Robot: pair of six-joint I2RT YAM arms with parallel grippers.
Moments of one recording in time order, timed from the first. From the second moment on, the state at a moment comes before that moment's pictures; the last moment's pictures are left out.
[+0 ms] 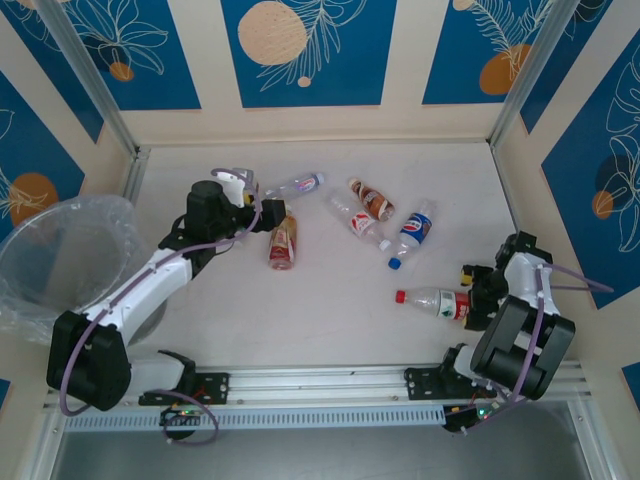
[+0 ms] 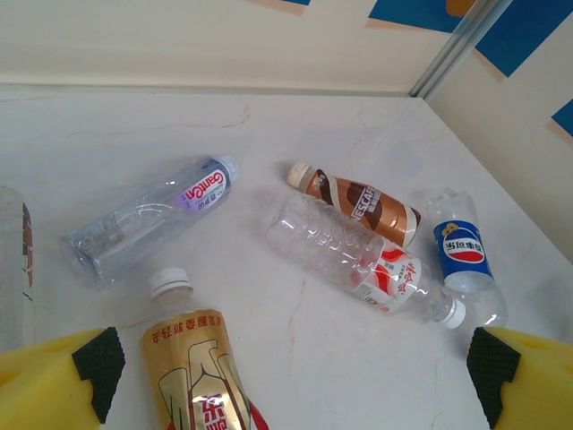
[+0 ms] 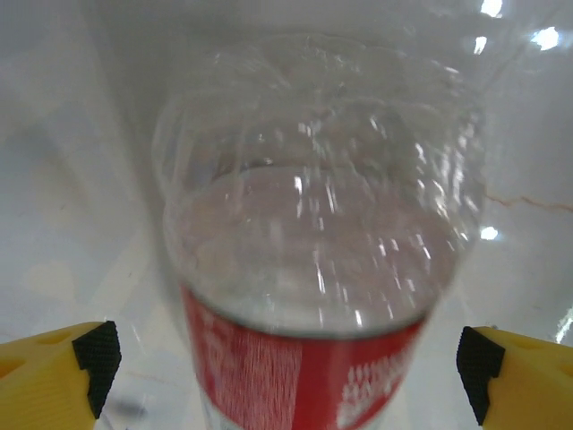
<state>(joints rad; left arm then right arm) -0.38 1.27 0.88 0.01 0.28 -0.31 -0.51 1.31 0.75 -1.05 -0.22 1.19</state>
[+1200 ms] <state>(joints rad) -0.39 1.28 0.91 -0.07 0.21 -0.24 -0.40 1.34 0.66 -0.89 -0.18 1.27</state>
